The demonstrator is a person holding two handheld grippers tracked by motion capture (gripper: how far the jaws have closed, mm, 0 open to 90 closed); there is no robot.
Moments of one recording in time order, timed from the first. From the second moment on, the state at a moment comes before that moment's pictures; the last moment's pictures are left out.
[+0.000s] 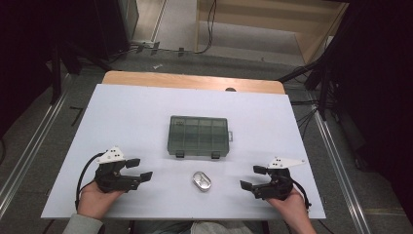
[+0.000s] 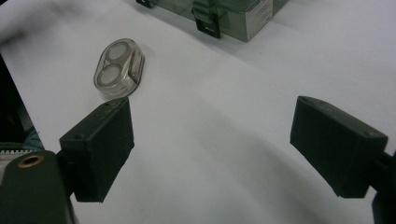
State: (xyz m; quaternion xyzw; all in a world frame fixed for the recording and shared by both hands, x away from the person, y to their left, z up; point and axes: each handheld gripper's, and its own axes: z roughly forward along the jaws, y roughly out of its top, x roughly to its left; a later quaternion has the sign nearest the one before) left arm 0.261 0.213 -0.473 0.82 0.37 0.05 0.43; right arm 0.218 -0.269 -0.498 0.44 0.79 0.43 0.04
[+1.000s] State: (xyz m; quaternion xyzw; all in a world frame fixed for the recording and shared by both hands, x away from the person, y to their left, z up) left arm 0.260 0.217 -0.473 0.82 0.37 0.04 0.44; right arm 0.224 -0.269 -0.499 0.44 0.78 0.44 0.03
